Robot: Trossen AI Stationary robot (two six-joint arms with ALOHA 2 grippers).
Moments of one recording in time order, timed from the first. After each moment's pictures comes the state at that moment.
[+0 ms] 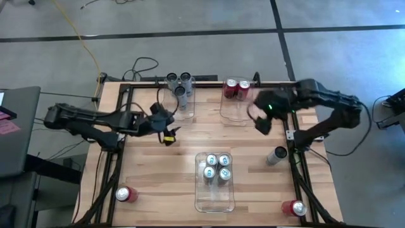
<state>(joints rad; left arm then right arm) -0.08 1.15 0.94 -0.51 -0.57 -0.21 0.01 1.33 1.71 -1.57 0.21 0.51</state>
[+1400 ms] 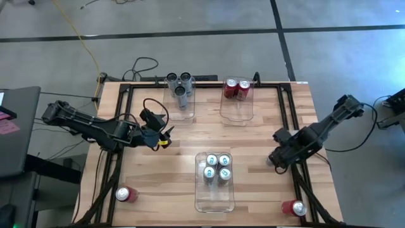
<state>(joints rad) -0.24 1.08 0.81 -0.50 -0.88 -0.43 0.60 1.13 1.10 -1.55 0.10 1.58</state>
